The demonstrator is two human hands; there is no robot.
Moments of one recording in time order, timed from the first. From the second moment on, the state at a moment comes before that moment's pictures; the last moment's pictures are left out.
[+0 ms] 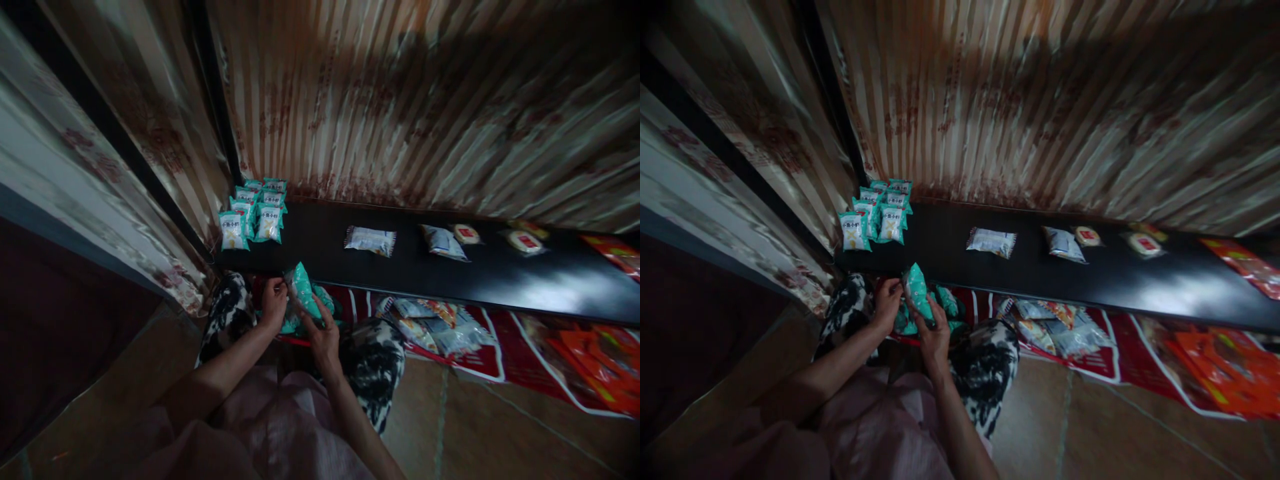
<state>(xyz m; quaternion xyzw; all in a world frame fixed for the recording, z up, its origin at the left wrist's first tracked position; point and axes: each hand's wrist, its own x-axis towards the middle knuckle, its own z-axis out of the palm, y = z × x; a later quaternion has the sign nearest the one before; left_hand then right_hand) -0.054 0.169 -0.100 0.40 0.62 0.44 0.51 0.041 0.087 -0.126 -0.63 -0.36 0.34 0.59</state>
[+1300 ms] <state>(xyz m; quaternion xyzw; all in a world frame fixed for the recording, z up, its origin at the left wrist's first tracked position) -0.068 0.171 -0.089 0.29 0.54 0.51 0.61 0.026 0.094 -0.098 -0.62 -0.64 0.06 0.45</state>
